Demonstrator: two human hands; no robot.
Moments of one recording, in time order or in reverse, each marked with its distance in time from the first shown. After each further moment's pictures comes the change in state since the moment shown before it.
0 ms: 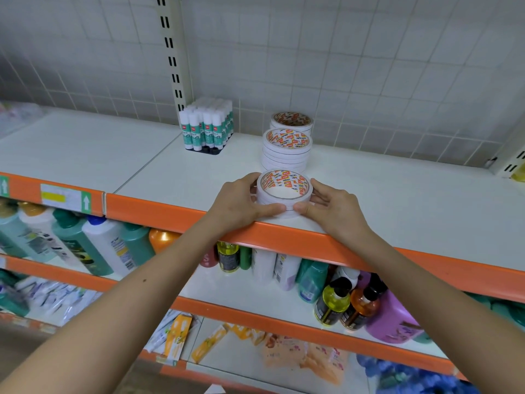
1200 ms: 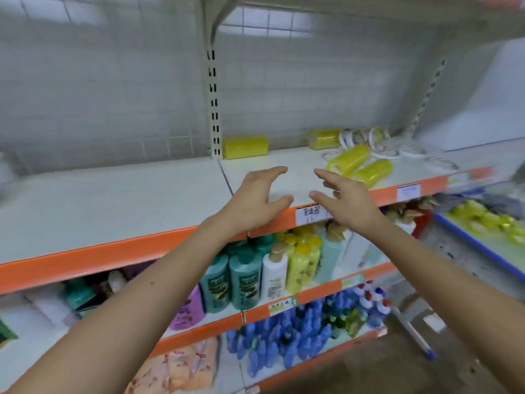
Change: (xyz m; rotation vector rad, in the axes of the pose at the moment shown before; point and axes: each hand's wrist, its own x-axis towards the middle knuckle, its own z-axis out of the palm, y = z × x) left_hand -0.057 0.405 0.298 -0.003 -0.258 0.678; right_hand -0.265 0.165 -0.408 -0.318 0.485 0.270
